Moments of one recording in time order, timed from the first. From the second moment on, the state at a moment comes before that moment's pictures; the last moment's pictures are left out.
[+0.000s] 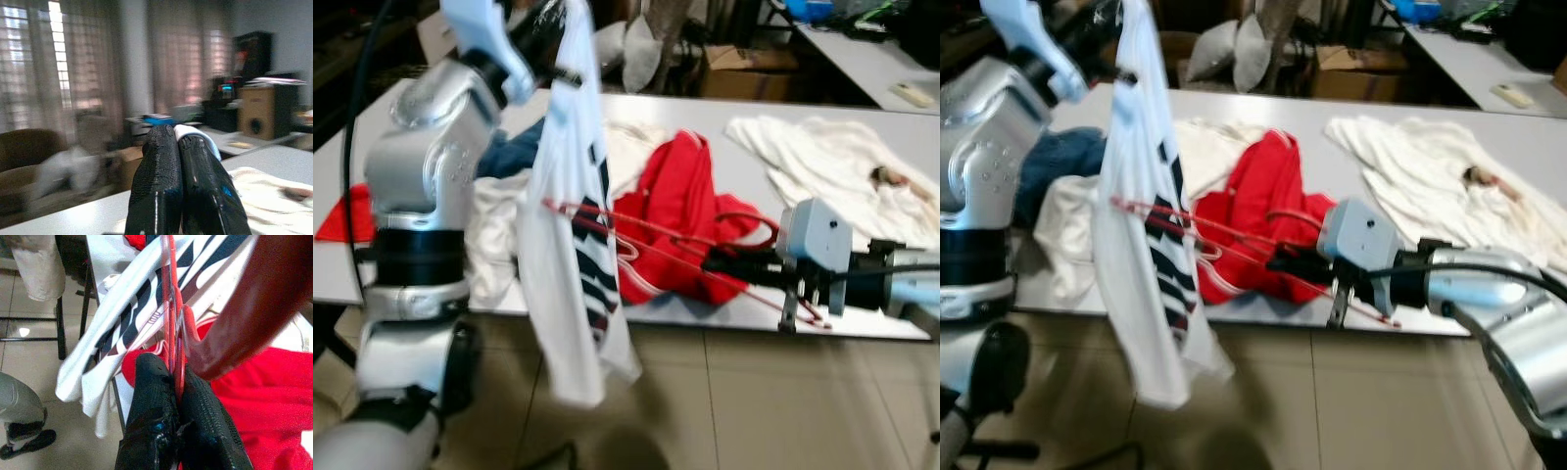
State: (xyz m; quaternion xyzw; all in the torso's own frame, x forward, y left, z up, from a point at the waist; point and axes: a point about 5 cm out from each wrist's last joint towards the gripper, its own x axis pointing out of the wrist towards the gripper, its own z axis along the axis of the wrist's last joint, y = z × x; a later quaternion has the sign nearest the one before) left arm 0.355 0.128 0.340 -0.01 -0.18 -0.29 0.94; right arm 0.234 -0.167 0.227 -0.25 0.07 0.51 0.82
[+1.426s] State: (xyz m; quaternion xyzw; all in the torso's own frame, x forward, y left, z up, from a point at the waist) left arm 0.311 0.151 0.449 -0.19 -0.42 -0.32 0.83; right arm 0.371 -0.183 0.434 -0.33 -0.32 0.13 0.88
